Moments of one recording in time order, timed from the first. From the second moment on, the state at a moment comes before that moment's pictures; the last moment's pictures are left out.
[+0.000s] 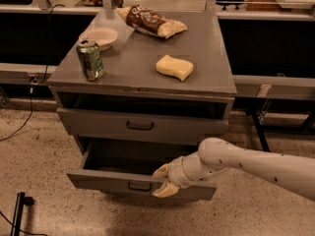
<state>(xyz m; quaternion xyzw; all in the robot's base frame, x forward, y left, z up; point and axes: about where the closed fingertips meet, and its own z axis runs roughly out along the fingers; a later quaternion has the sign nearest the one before) 0.482 -0.005 0.508 -0.67 0.63 0.25 0.29</state>
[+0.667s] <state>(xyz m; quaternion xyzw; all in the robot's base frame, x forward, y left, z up) 0.570 -0.024 0.503 -0.60 0.69 0.22 0.33</state>
